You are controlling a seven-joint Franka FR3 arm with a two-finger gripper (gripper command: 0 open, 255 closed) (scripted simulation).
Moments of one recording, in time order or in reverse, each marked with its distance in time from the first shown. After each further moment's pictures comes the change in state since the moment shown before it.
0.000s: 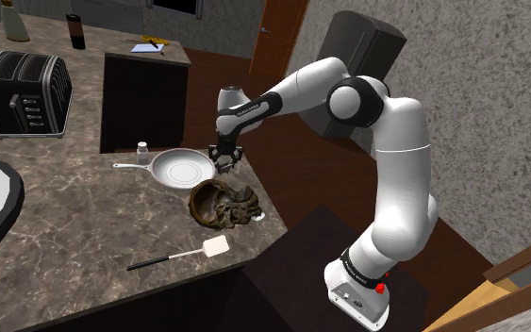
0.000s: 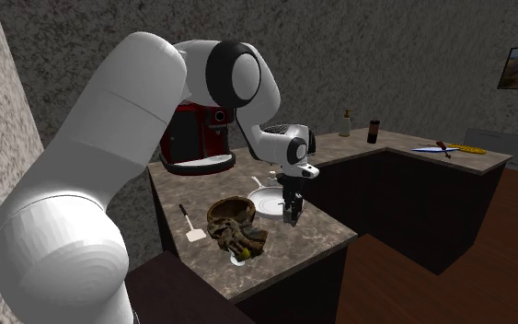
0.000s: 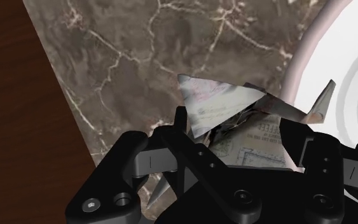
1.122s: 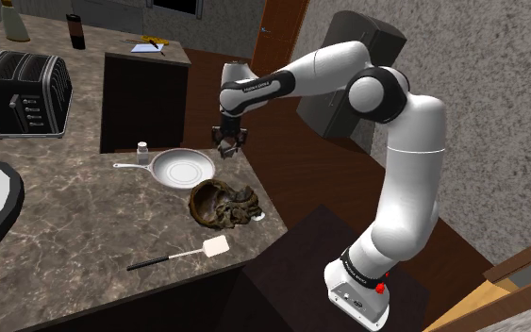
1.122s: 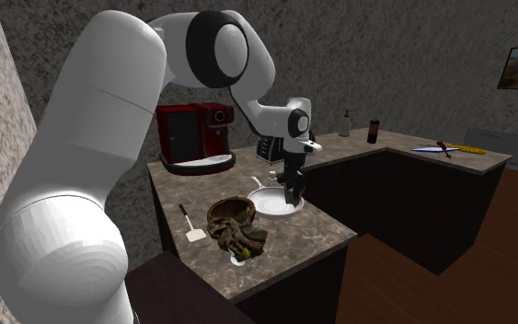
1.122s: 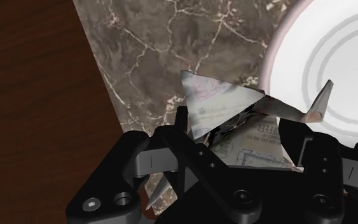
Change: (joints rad) arm -0.008 -0.140 0.012 0.020 0.019 -0.159 -0.016
